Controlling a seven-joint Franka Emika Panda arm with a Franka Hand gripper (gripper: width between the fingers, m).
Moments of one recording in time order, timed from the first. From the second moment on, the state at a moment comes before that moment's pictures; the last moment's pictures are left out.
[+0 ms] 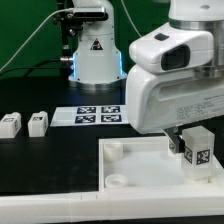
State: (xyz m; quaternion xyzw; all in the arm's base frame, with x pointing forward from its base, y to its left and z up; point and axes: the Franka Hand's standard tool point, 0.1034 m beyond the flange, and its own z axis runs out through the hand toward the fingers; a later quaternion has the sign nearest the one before) arm 0.636 0.125 0.080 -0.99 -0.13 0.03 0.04
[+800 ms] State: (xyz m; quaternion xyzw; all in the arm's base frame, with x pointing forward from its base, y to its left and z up) arm 0.640 0.117 0.077 -1.00 -0.02 0.02 0.04
